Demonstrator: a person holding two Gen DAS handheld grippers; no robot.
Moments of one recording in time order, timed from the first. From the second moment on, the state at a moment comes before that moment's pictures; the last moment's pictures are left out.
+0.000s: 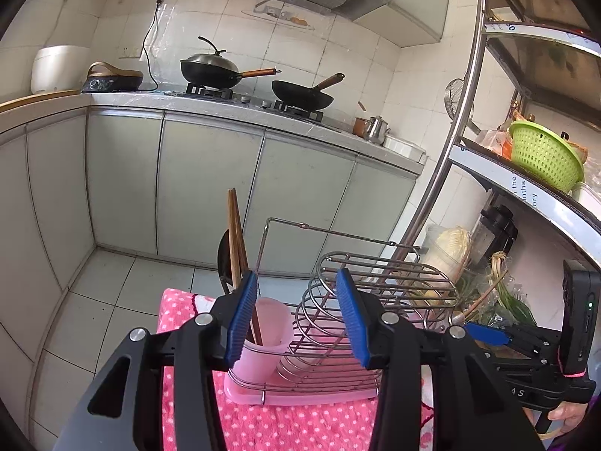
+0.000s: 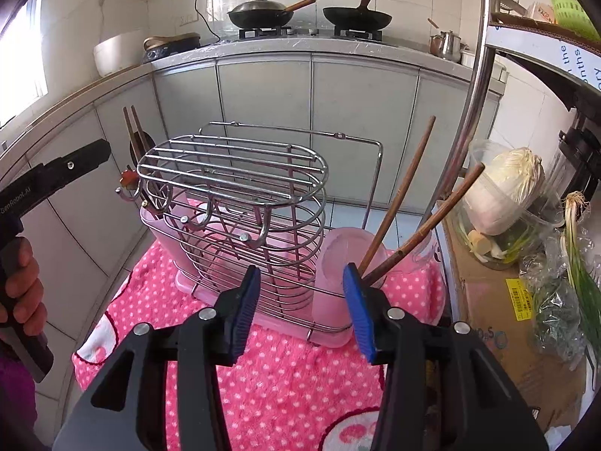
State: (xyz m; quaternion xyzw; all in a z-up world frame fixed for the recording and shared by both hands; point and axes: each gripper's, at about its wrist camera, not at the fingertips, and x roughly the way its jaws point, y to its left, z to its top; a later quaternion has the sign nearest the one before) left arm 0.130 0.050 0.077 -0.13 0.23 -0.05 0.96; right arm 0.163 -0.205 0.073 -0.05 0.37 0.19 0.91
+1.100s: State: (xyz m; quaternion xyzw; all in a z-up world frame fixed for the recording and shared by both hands) left arm 0.047 0.014 0.035 -0.11 0.26 -0.04 0.96; right arm 0.051 -0.177 0.050 0.02 0.27 0.17 0.95
